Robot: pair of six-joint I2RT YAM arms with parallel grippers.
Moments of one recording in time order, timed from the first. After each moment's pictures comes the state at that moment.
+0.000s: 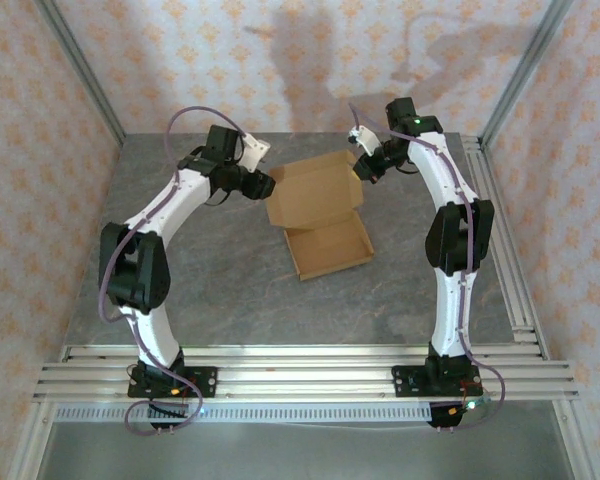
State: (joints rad) left arm -0.21 1.85 1.57 -0.60 0.38 0.19; right arm 0.17 2.19 2.16 -1.14 -0.55 -0.66
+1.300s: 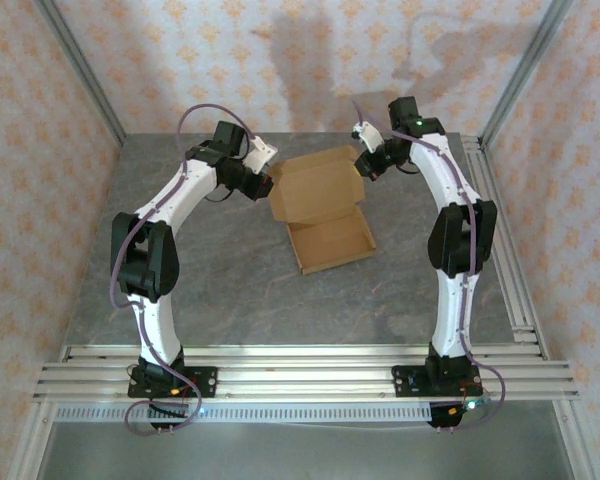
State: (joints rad) left arm -0.21 1.95 1.70 -0.76 0.44 0.27; right arm 0.17 2.13 2.04 -0.99 -0.51 -0.54
